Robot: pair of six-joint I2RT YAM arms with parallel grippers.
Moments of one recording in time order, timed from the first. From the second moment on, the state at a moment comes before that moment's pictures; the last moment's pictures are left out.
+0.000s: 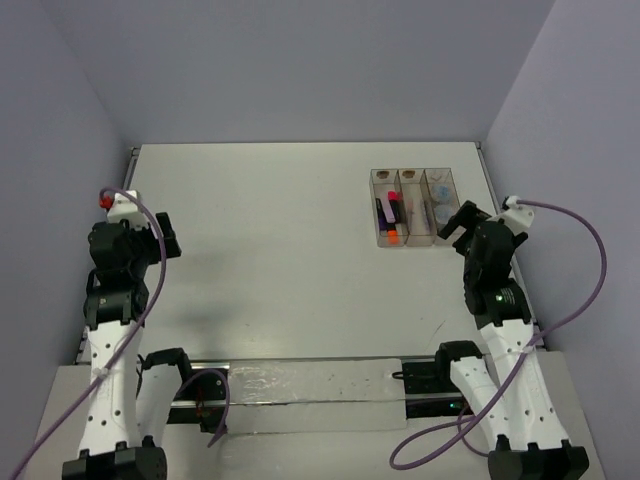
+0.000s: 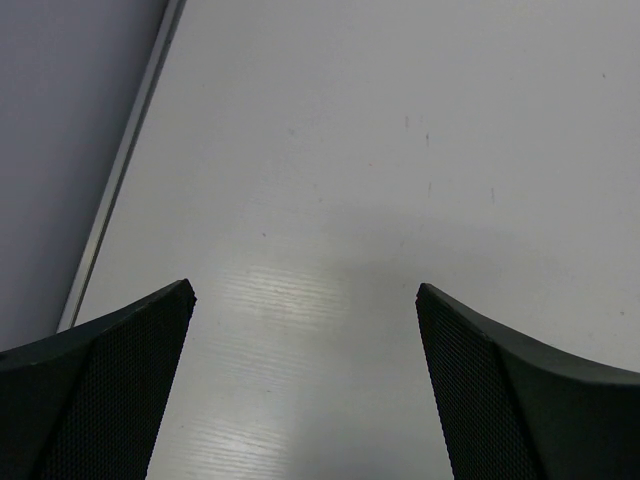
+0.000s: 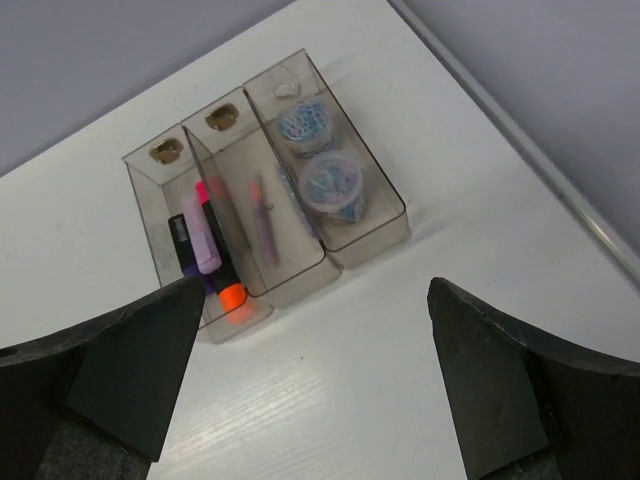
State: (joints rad) left arm 0.13 0.72 0.76 -0.43 0.00 -0.02; right arm 0.04 0.67 0.73 -0.38 0.36 0.41
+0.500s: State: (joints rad) left arm 0.22 0.47 0.61 -0.36 0.00 -0.02; right arm 0.04 0.43 0.56 -0.44 0.45 0.62
